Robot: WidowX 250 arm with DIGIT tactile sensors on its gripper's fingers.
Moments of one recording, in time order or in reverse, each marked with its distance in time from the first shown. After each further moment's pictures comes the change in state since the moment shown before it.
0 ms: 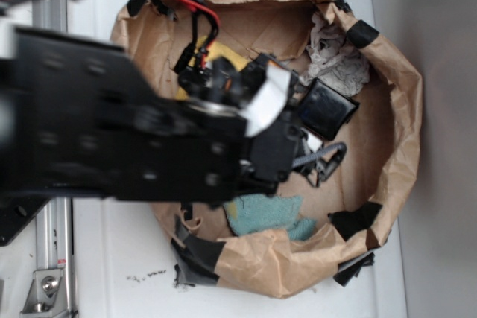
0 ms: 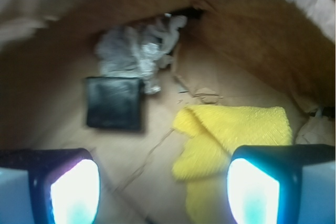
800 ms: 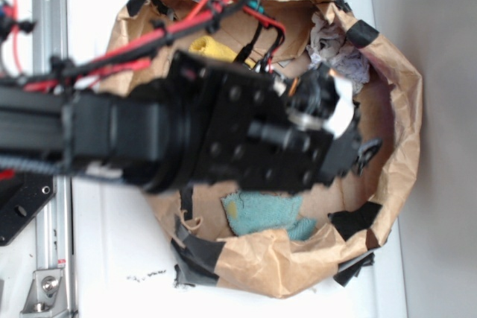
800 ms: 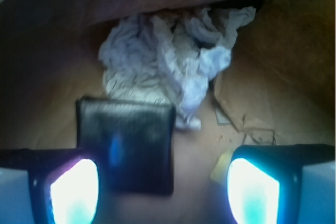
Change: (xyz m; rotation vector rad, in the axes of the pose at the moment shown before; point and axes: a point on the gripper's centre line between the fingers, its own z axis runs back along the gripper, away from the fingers) arm 0.027 -0.022 -0.046 0.016 -0.043 -0.031
